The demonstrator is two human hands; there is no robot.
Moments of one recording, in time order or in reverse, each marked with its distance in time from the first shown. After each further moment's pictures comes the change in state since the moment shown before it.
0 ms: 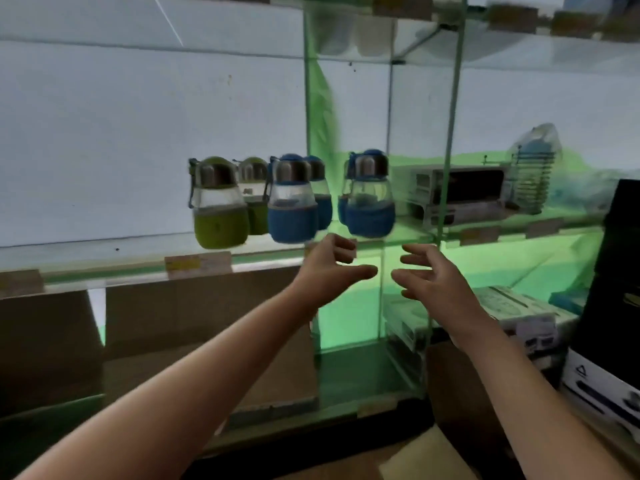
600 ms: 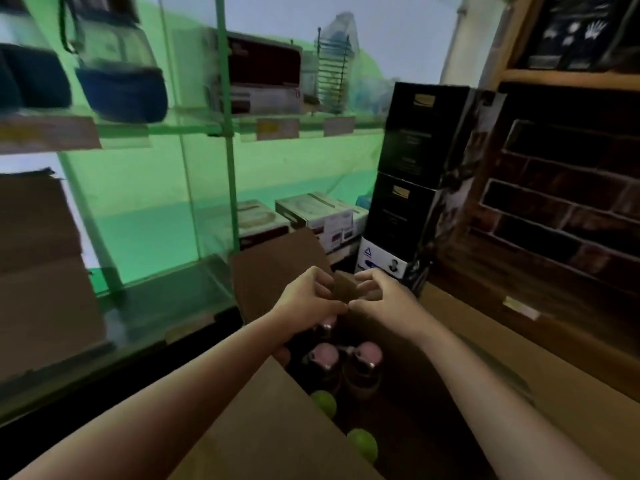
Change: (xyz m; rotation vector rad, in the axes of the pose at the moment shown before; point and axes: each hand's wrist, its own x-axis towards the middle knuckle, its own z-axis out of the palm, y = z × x) left_hand -0.043 -0.068 0.276 0.019 -0.581 -0.049; right_hand -0.119 0.154 -0.164 -0.458 0.001 0.503
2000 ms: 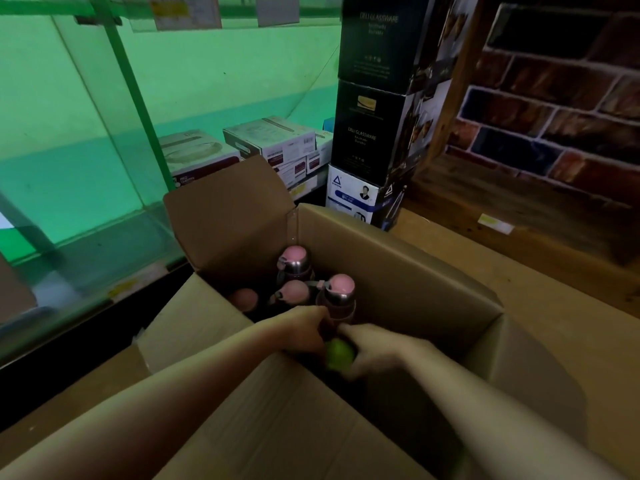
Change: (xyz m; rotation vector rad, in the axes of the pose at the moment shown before) left_hand -0.002 -0.079 0.105 0.532 -0.654 -0.080; right_hand -0.039 0.138 0.062 -0.331 -0.600 0.148
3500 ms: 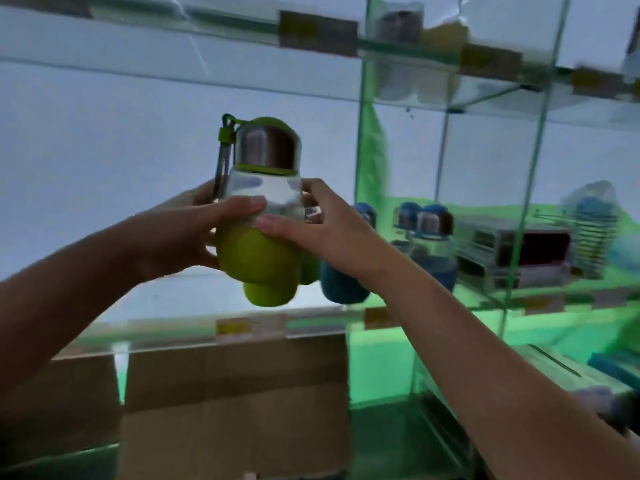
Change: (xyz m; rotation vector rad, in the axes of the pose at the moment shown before) left_hand -0.555 -0.117 -0.307 -0.628 1.191 0.178; right_hand -0.095 -0.601 -0.136 0.401 0.404 -1.195
